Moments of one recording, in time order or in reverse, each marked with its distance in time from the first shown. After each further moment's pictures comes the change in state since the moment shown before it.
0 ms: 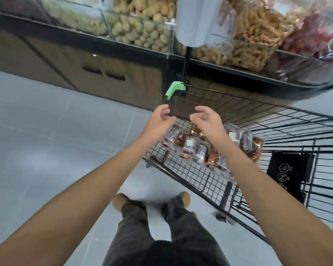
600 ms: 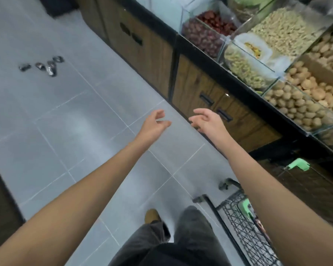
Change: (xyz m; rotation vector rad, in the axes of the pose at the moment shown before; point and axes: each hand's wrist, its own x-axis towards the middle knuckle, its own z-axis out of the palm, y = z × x) left_hand -0.095 -0.152 -0.422 -0.348 0.531 -0.081; right_hand -0.025 -0.246 0.395 -0.167 -0.437 -0.269
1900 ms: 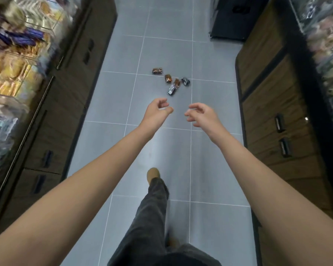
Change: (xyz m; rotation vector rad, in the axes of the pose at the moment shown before) left_hand 0.379 0.022 -0.601 -0.425 0.793 -0.157; right_hand 0.473 -0.391 0.566 -0.223 -0.767 -0.217
